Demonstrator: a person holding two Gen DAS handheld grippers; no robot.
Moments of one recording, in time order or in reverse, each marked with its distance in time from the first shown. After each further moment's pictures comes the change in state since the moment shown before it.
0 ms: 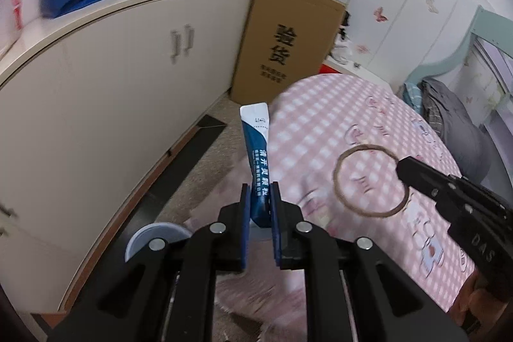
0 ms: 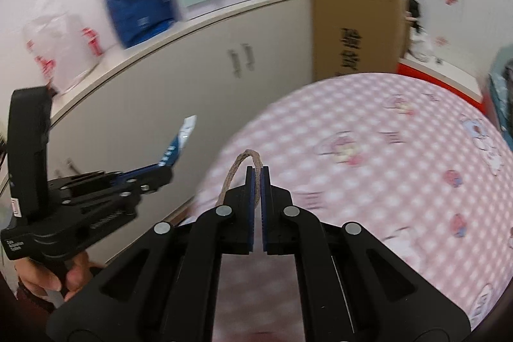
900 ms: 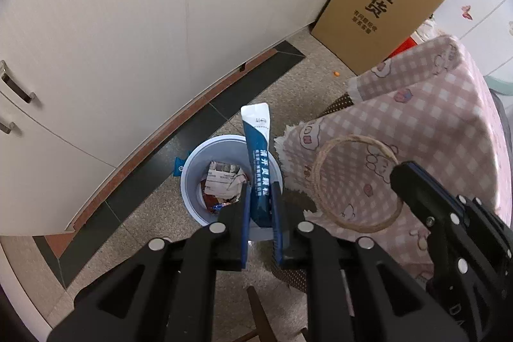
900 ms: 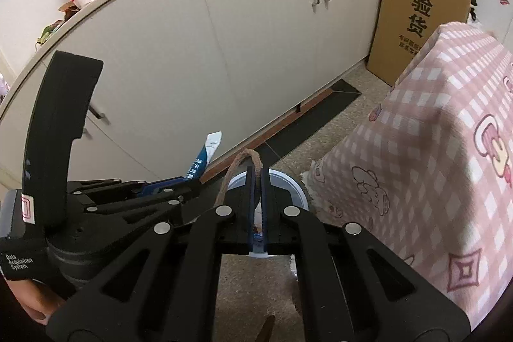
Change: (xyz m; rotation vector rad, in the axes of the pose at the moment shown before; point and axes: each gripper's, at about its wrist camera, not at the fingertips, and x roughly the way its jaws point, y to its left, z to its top) left arm 0.054 0.177 -0.093 -0.261 0.293 0.155; right arm 0.135 0.162 -0.076 -0.096 0.203 0.064
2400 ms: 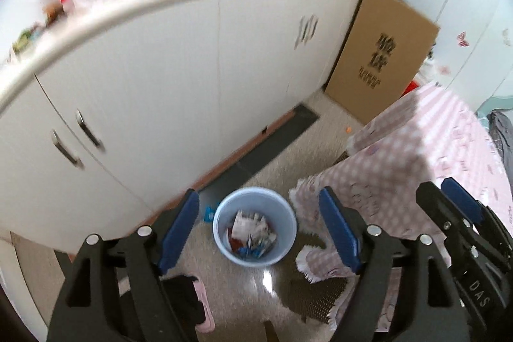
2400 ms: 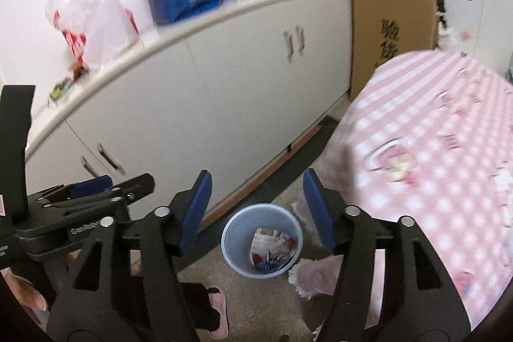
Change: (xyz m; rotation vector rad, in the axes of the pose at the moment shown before) left arm -0.145 -0.031 -0.023 0.034 -0.326 0.124; right arm -0.113 -0.026 -0.001 0.107 -0.234 -0.012
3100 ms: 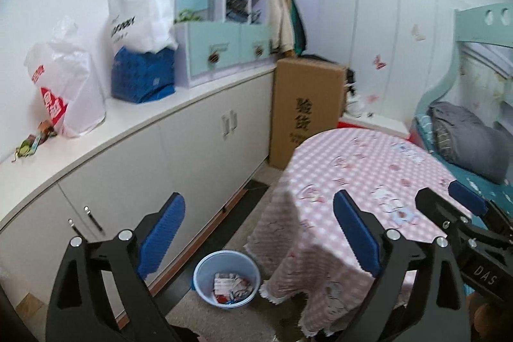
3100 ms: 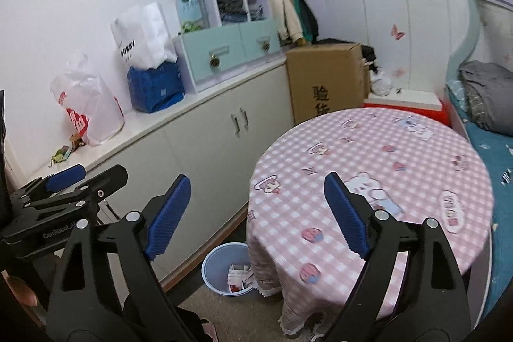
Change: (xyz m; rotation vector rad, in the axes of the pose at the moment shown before) left arm -0.210 -0.100 -0.055 0.259 -0.390 -0.163; right arm -0.238 -0.035 -0.037 0.110 -0.327 -0.169
